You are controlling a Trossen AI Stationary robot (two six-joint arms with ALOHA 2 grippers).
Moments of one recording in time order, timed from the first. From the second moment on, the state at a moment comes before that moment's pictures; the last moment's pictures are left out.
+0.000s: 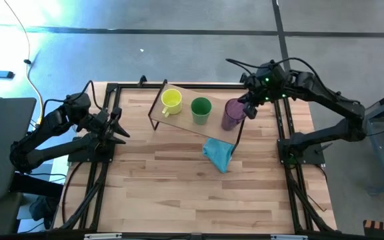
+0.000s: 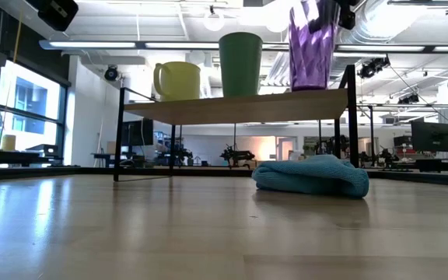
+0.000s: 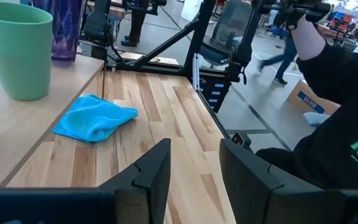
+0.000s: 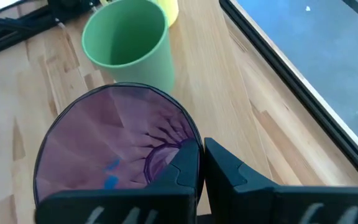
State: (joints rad) left arm 0.62 0.38 0.73 -0.72 0.84 0.02; right arm -0.40 1.20 1.47 -1.07 -0.08 0.13
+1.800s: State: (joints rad) left arm 0.62 0.38 0.73 -0.73 0.84 0.01; right arm -0.43 1.25 1.48 -1.06 -0.13 0.16
